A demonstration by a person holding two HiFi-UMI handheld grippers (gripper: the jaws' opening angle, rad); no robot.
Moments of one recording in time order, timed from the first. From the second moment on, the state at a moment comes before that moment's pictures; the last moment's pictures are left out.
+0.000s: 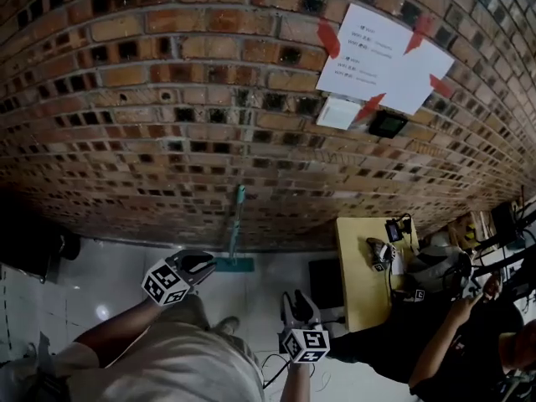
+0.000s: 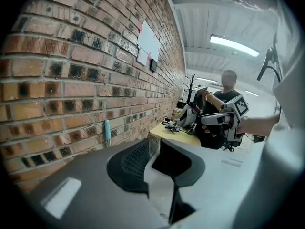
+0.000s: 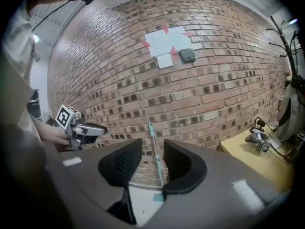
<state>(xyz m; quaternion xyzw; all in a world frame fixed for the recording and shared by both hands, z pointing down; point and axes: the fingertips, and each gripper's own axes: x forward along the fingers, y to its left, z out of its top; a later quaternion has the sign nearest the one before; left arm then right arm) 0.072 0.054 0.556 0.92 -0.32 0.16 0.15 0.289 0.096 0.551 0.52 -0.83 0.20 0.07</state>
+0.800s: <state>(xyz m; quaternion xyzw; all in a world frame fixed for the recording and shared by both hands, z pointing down) 0.027 -0.046 0.561 0.94 -0.26 0.17 0.15 0.208 -0.002 0.549 0.53 -0.81 0.20 0.09</state>
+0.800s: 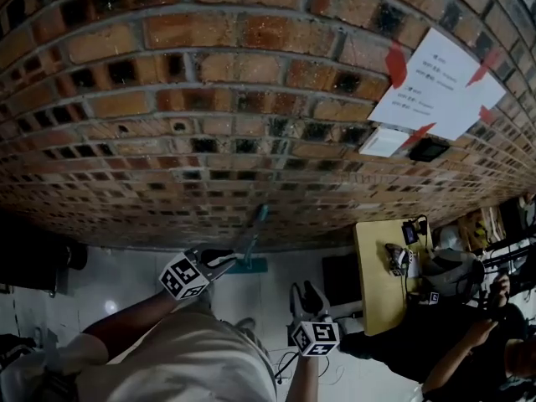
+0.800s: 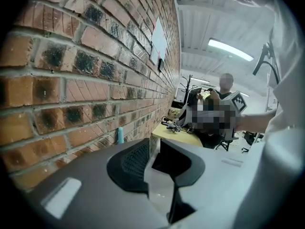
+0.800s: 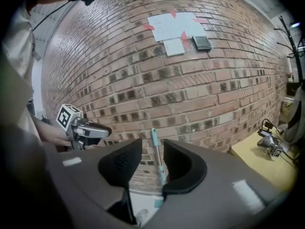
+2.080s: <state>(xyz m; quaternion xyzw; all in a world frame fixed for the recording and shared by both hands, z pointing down) -0.011 -0.118 0.600 0.96 -0.15 0.18 0.15 0.124 -0.086 0.581 0.57 -0.78 0.22 0.11</state>
